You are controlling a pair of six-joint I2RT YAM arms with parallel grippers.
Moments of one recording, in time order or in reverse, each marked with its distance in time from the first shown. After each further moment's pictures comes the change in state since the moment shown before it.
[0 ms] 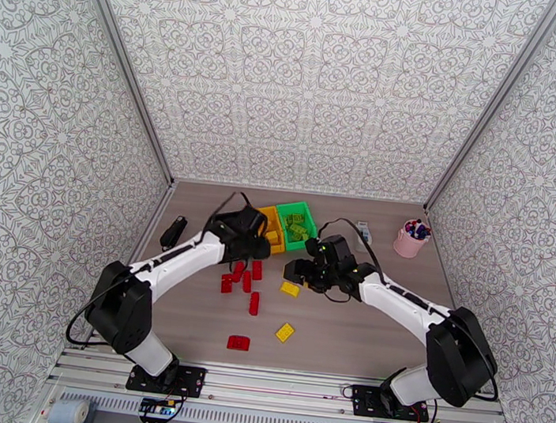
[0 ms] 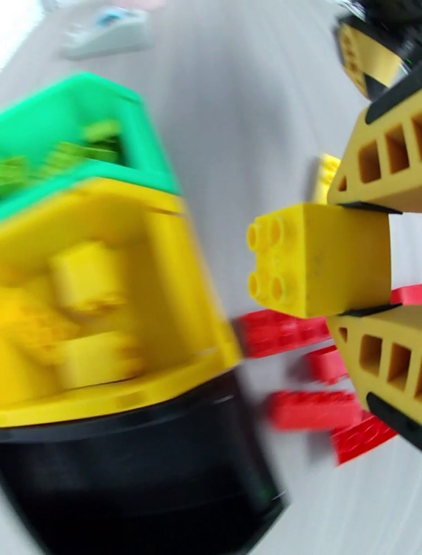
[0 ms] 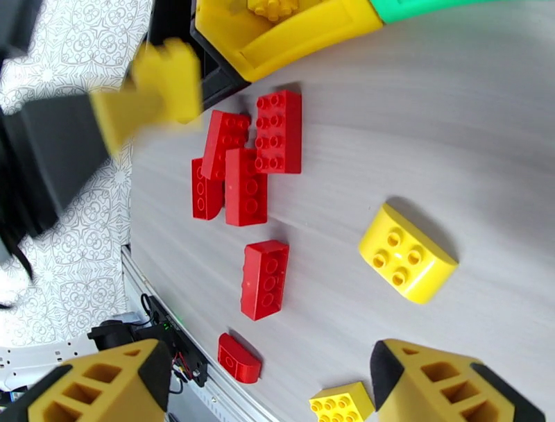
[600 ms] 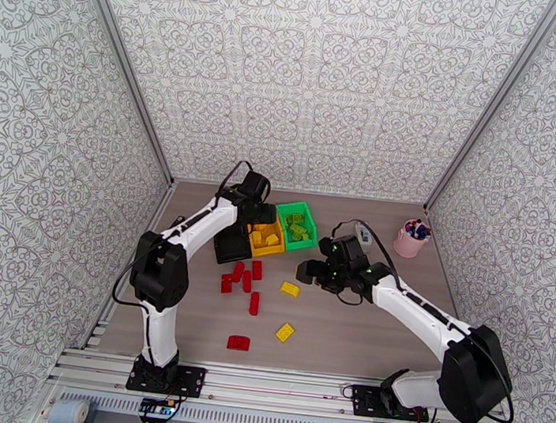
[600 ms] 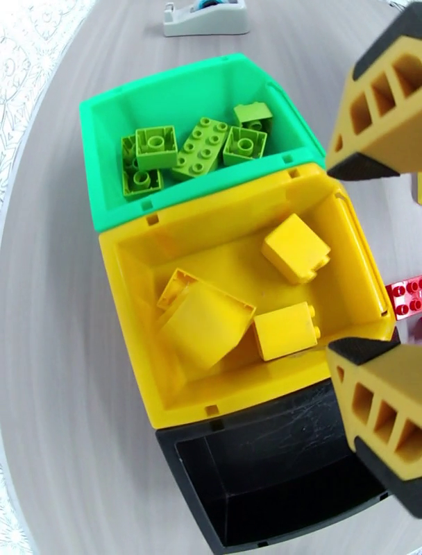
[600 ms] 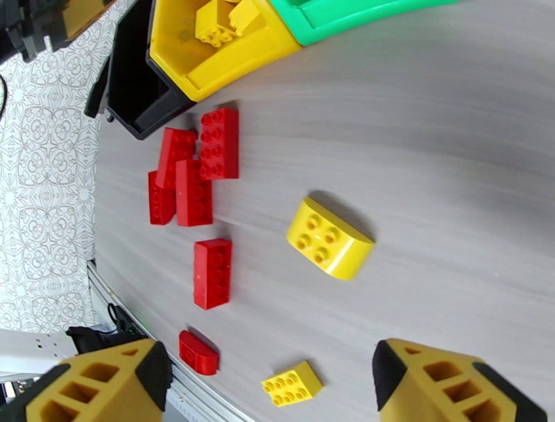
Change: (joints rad) left arm 0.082 0.313 0.399 -0.089 -0.031 0.113; right arm -0.055 -0.124 -0.037 -0.158 0.111 -0.079
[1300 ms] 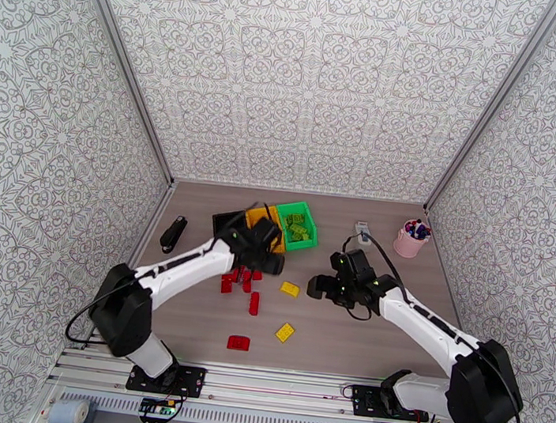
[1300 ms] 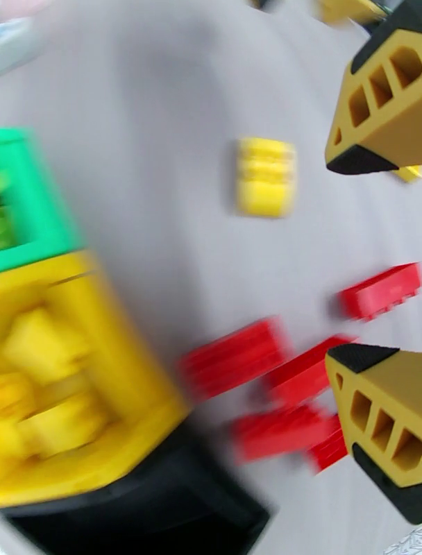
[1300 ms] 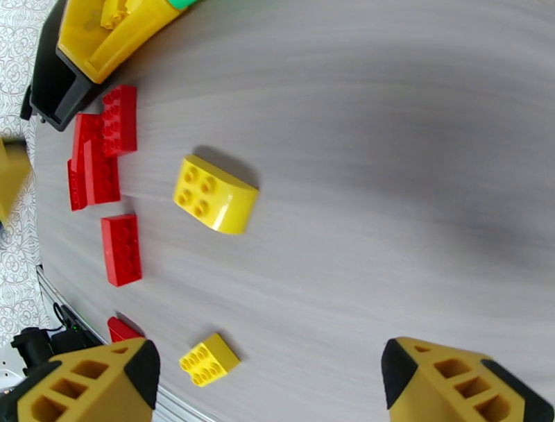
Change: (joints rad) left arm -0.336 -0.405 -0.602 0.021 -0.029 -0.011; right arm -0.029 -0.105 -0.155 -0.084 0.106 -0.042
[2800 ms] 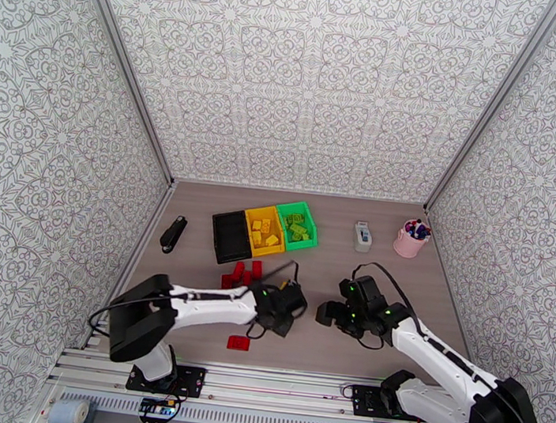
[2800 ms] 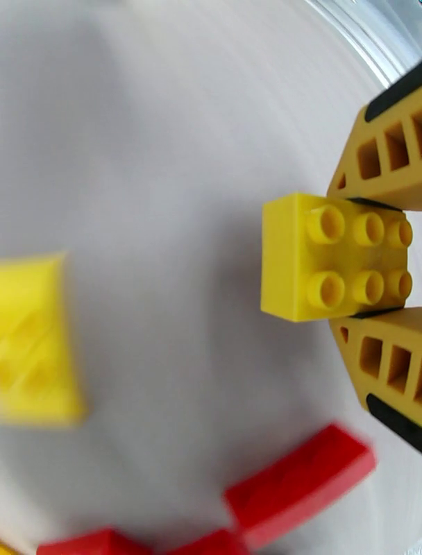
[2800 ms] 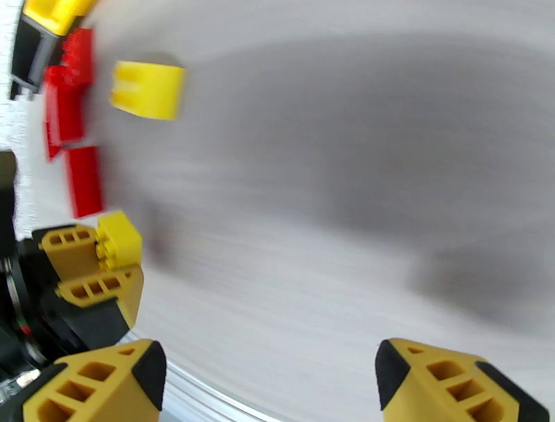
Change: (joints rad) left arm -0.260 0.065 -0.149 0.141 -0.018 -0.169; right arm 0.010 -0.153 -0.224 0.071 -0.114 0.129
